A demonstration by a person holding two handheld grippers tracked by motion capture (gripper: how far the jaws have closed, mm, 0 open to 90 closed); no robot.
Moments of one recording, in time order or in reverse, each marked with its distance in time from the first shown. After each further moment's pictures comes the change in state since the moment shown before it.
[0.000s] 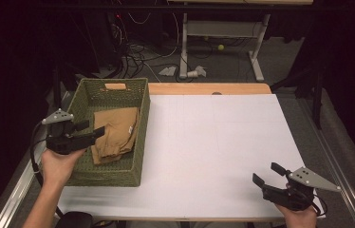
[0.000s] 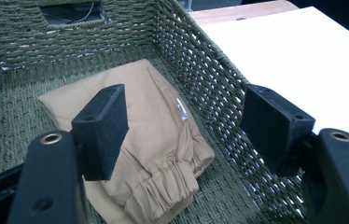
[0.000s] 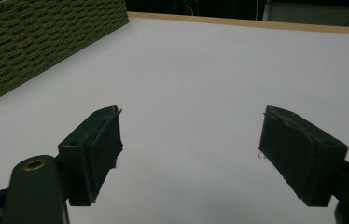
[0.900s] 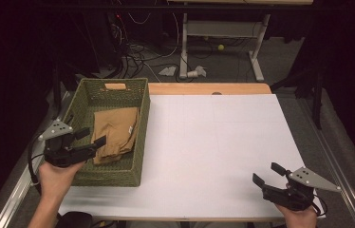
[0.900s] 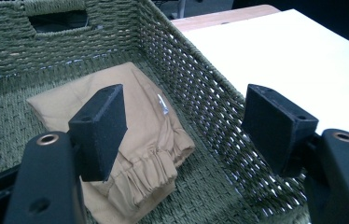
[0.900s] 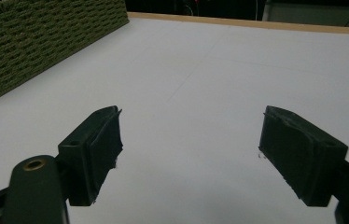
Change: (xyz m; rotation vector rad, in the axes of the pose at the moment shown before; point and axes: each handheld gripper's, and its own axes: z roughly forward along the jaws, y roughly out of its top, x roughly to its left) left arm -0.023 -0.020 -0.016 -0.054 -0.010 0.042; right arm 0.000 0.000 0.000 -0.001 -0.001 0.001
